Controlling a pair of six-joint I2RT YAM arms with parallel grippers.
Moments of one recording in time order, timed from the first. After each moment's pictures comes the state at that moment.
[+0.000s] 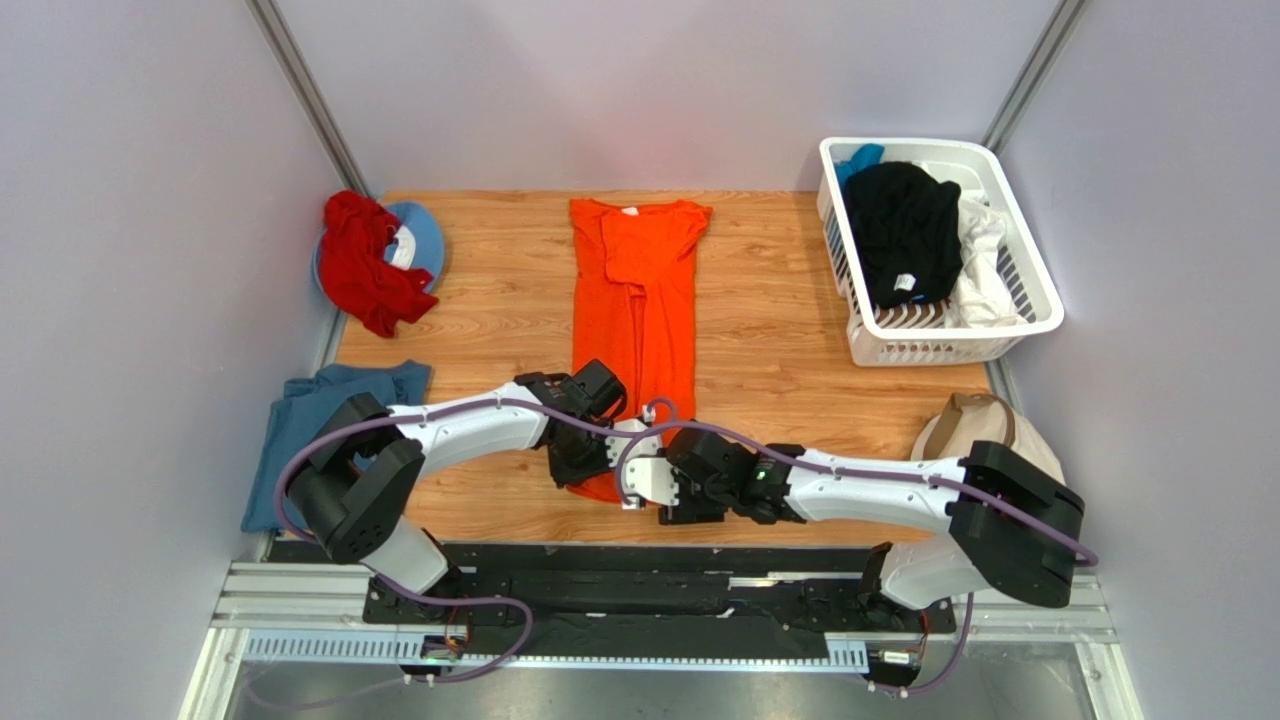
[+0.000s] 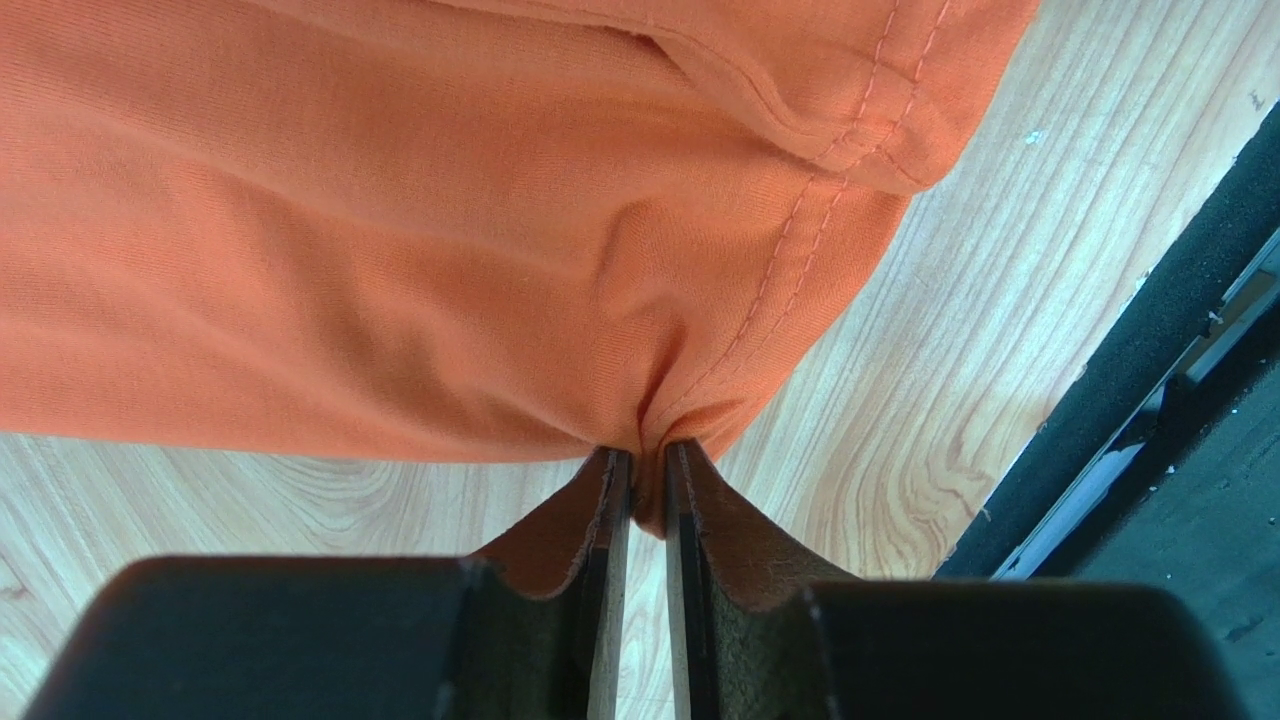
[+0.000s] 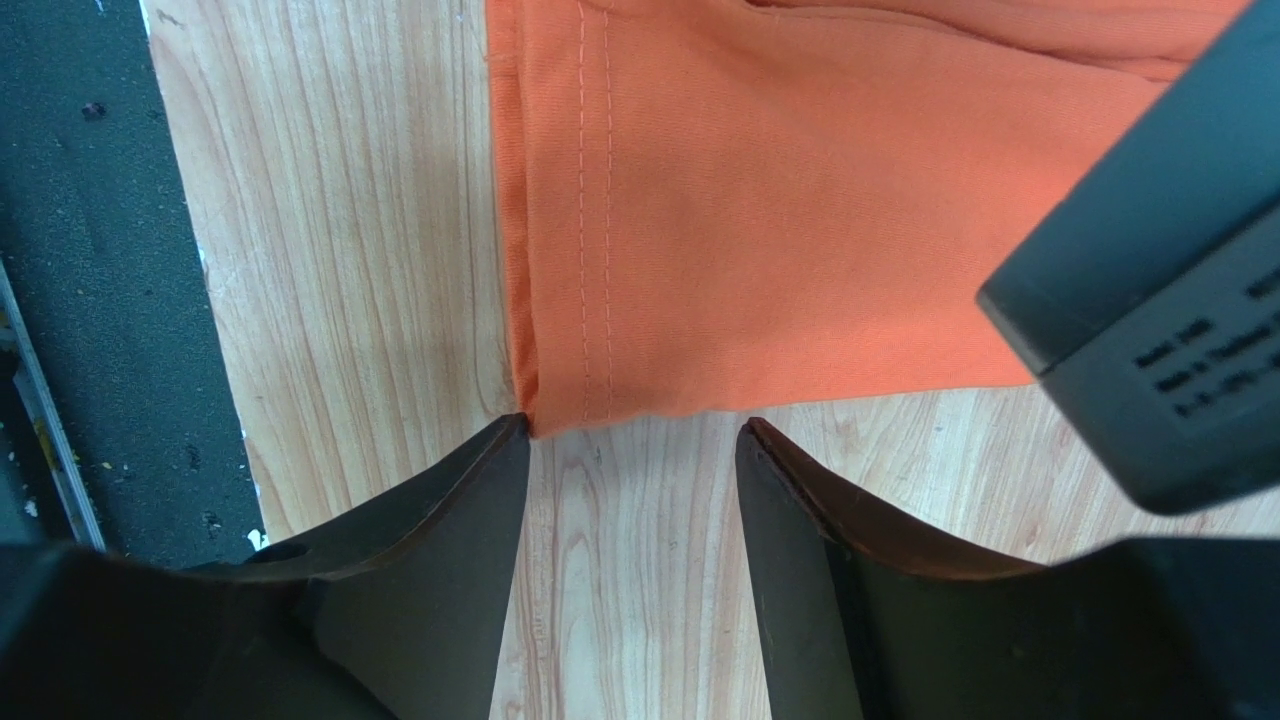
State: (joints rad) left arm -0.80 1.55 0.85 -0.66 0.17 0.58; right arm 1.12 1.38 0.66 -0.25 0.05 -0.58
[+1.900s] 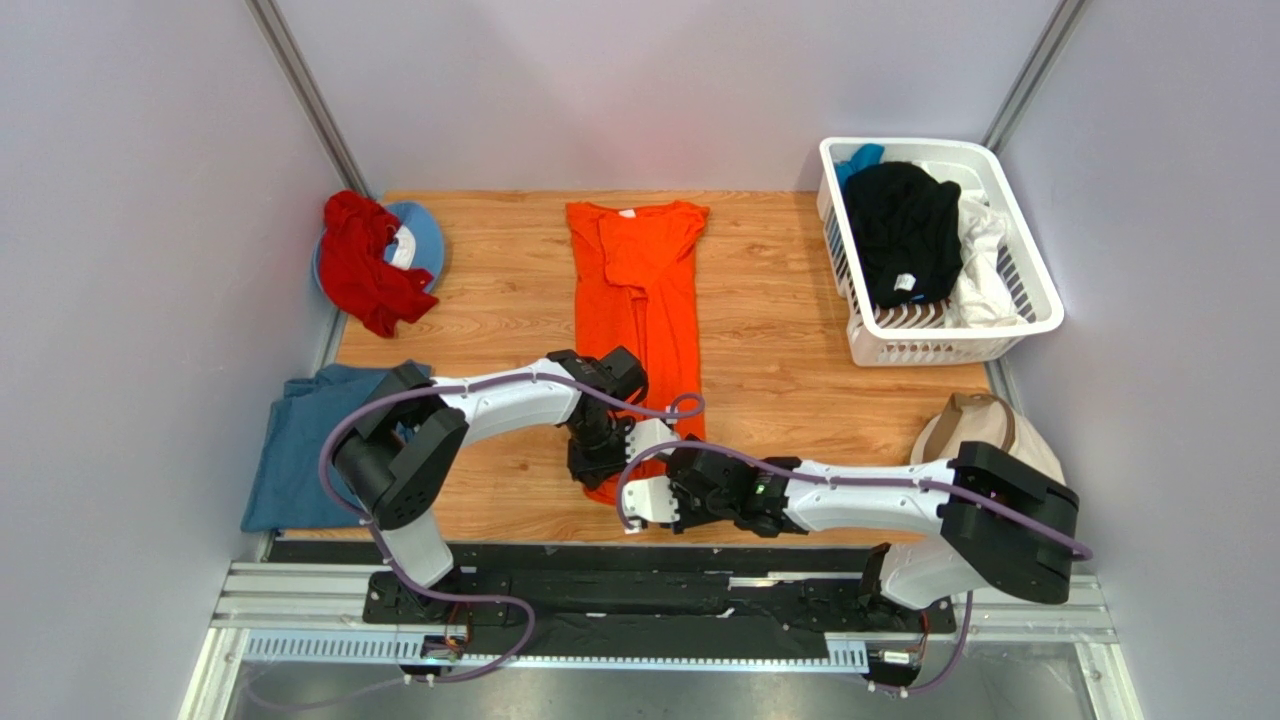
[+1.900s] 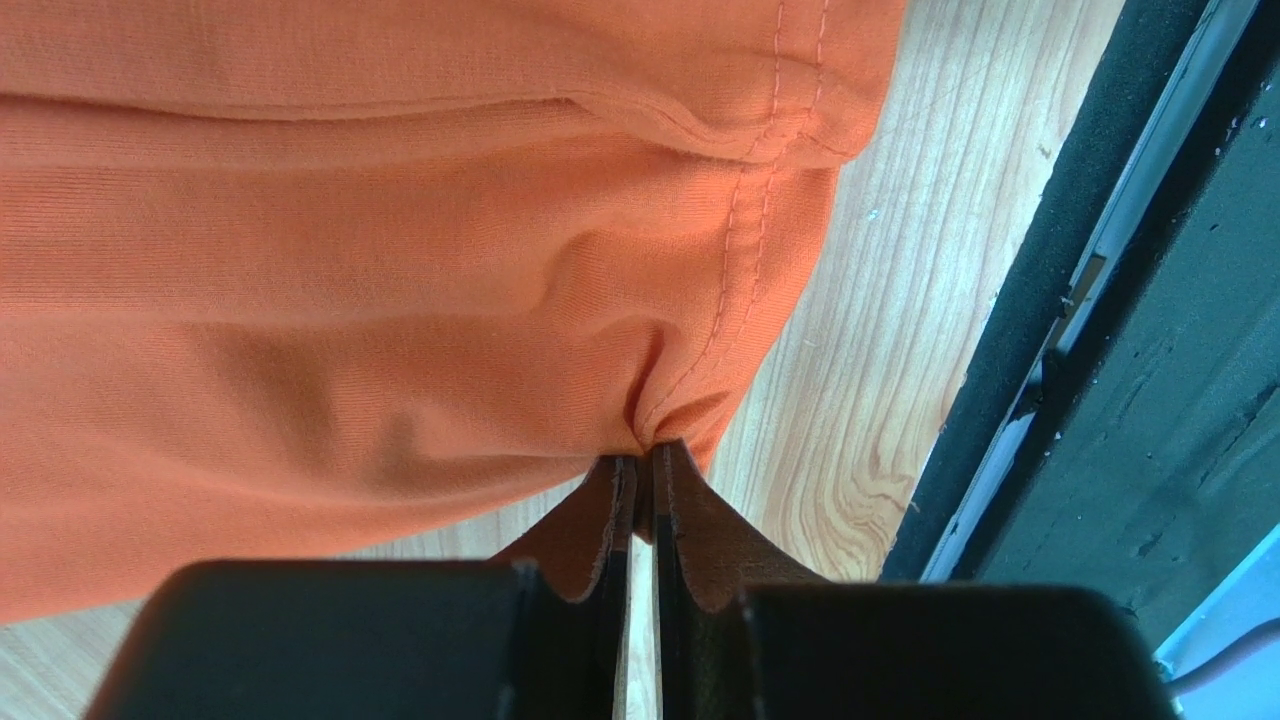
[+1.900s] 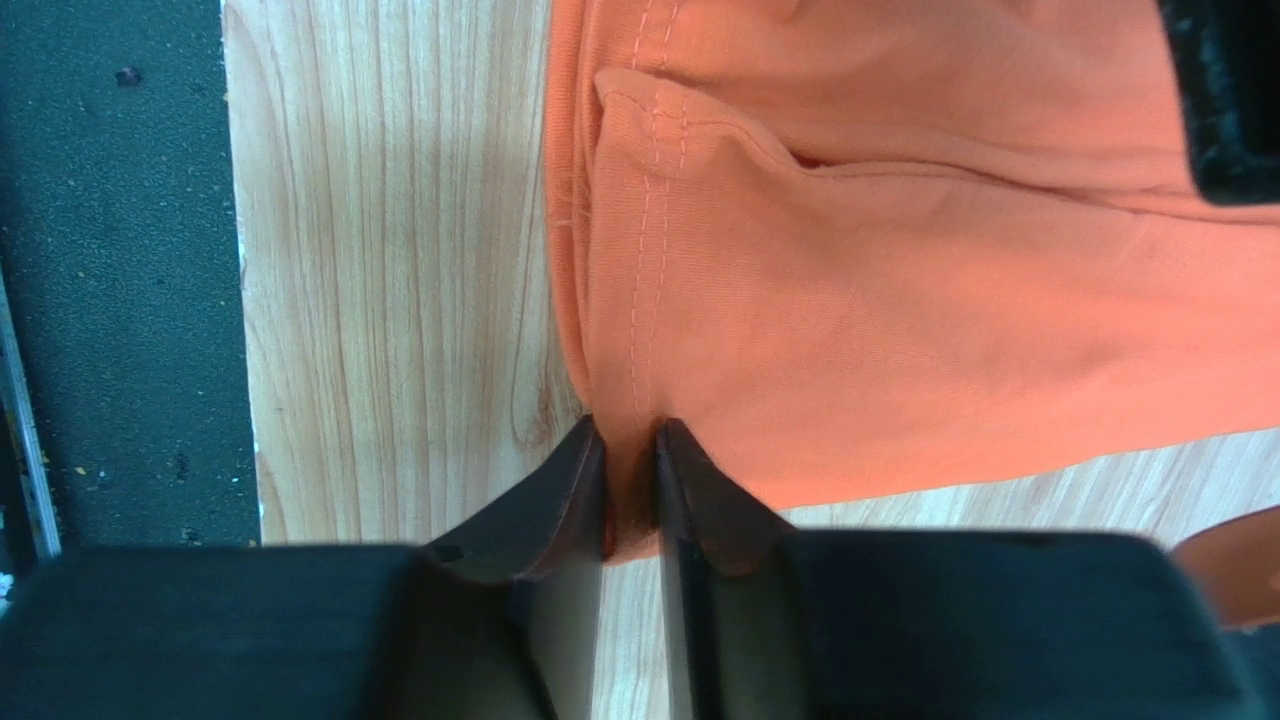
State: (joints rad) left arm -0.81 1.73 1.03 -0.82 0.31 0.69; right arm 1.16 1.39 0.60 -0.16 0.07 -0.68
